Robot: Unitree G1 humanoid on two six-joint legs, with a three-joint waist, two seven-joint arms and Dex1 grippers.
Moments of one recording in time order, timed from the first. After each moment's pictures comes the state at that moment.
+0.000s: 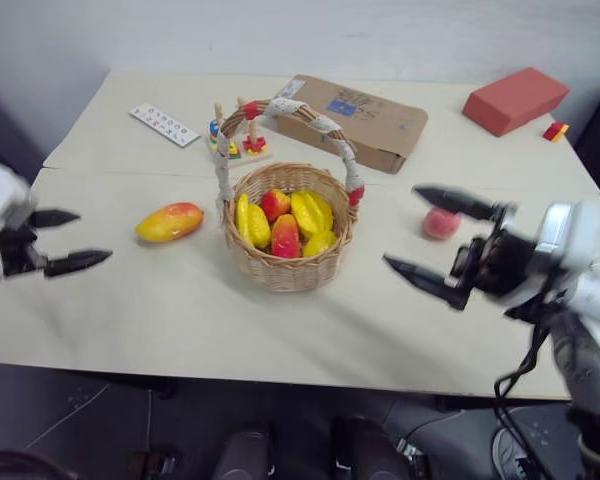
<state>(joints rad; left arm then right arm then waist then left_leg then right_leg) -0.62 1.18 0.10 0.43 -0.28 0.42 -1.13 -0.31 -0.75 -0.20 -0.47 0.80 0.18 0.90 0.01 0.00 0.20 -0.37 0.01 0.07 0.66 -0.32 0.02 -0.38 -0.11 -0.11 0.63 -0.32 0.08</state>
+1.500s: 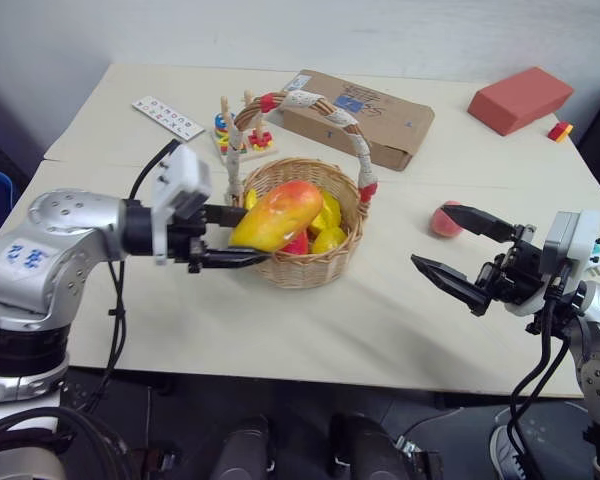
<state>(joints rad) -0.72 0.78 0.02 -0.27 -0.51 0.89 -0.95 -0.08 -0.69 -0.33 -0.43 0.75 0.28 0.88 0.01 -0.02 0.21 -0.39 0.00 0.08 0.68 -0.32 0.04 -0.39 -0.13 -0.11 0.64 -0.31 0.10</state>
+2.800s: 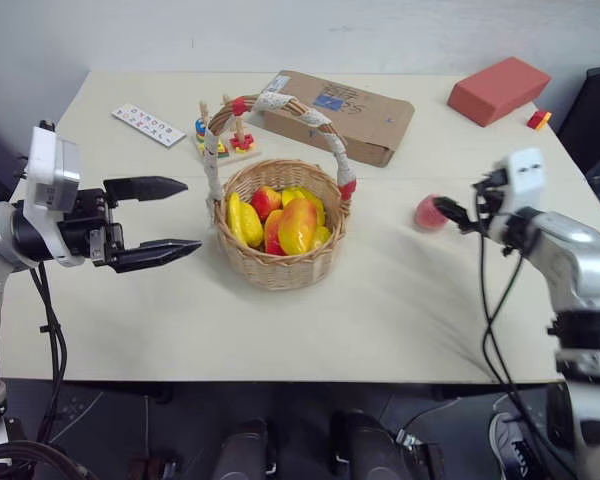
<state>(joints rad) -0.45 0.95 0.37 -0.19 -0.71 0.60 -1.17 -0.78 -0.66 -0.09 0.40 0.32 0.61 0.56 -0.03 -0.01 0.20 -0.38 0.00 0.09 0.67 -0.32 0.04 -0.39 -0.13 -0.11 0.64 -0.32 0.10</state>
